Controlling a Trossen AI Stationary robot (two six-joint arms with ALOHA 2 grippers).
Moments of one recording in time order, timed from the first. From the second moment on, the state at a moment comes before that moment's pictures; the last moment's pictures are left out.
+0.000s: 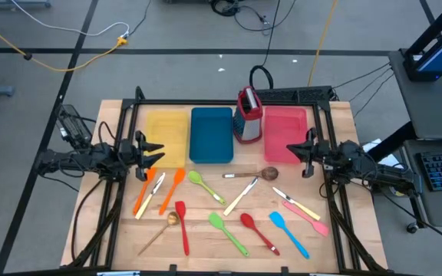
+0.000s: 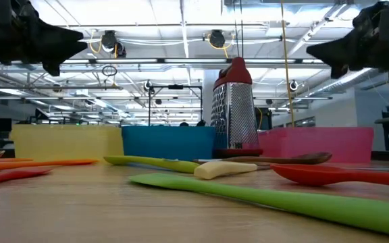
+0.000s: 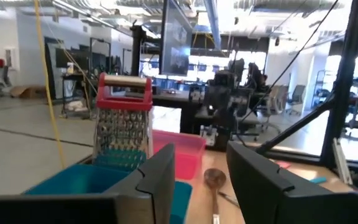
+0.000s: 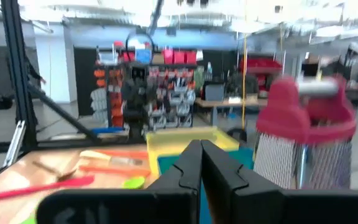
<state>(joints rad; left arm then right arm) -0.06 0.03 0.01 0.21 -0.24 -0.04 -0.24 0.01 0.01 0.20 -0.05 0.01</state>
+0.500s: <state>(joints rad) -0.06 0.40 0.26 0.17 -0.34 -0.03 -0.24 0.01 0.01 0.42 -0.05 -0.16</state>
